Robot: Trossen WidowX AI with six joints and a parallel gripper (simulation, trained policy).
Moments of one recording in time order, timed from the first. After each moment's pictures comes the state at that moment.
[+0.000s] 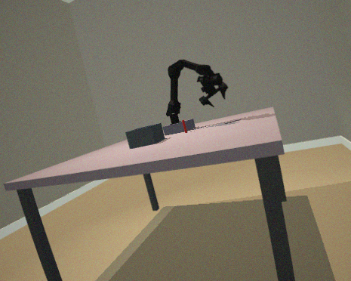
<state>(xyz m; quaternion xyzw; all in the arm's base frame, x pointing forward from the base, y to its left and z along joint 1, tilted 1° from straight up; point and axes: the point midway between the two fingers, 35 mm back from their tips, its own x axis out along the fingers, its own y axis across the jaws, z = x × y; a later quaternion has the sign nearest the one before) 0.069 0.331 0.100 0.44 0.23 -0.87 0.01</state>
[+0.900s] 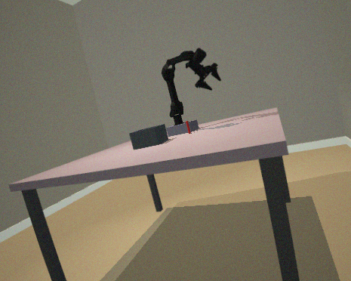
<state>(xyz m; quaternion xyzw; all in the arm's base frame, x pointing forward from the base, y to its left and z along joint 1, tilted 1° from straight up) 0.144 0.319 0.217 0.55 0.02 -0.76 -0.34</state>
